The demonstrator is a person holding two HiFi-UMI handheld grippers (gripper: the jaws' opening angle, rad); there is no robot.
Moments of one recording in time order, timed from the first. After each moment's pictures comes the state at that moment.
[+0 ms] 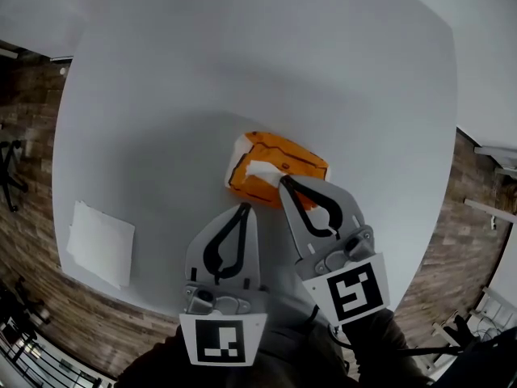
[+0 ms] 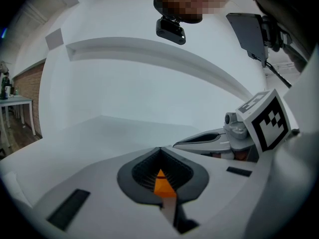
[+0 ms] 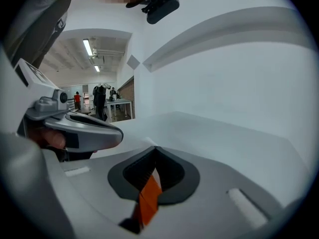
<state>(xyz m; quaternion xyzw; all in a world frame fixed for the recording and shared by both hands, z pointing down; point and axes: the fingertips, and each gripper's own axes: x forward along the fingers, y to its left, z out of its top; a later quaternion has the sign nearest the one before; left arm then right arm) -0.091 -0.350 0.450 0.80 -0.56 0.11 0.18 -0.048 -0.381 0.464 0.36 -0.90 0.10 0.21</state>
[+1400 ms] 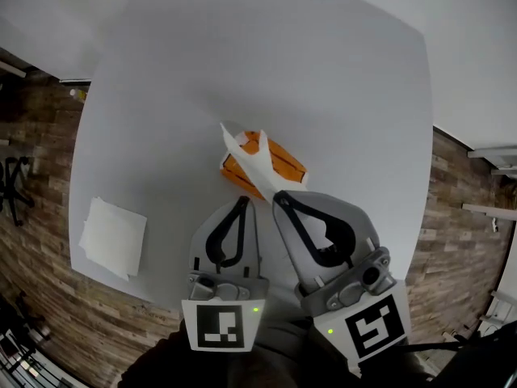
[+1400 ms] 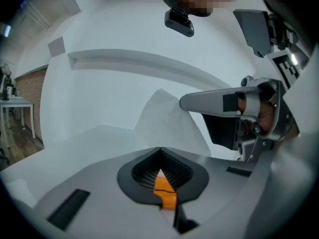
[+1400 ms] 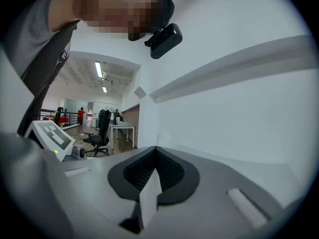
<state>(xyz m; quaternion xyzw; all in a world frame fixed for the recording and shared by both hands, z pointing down) -0.089 -0.328 0.392 0.81 -0.57 0.07 0.16 -0.061 -0.335 0.309 0.35 -0.93 0.01 0.08</state>
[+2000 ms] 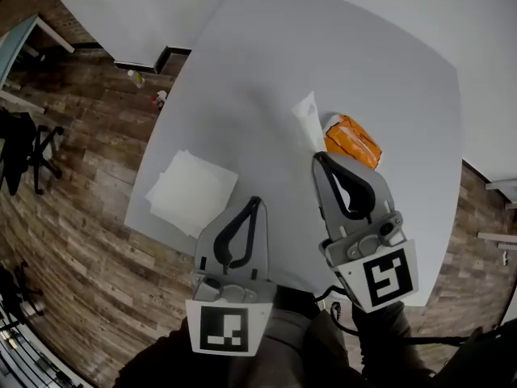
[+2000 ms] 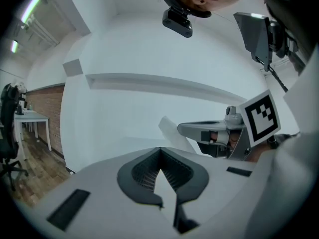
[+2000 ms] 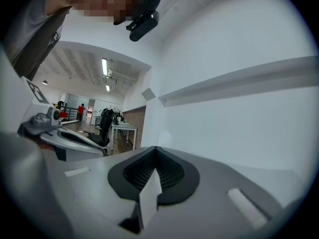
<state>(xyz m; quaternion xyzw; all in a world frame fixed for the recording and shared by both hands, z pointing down) -0.263 -0.201 0.324 0.79 -0.60 0.07 0.11 -0.200 -0.260 0.294 0.36 -0.93 -0.03 0.08</state>
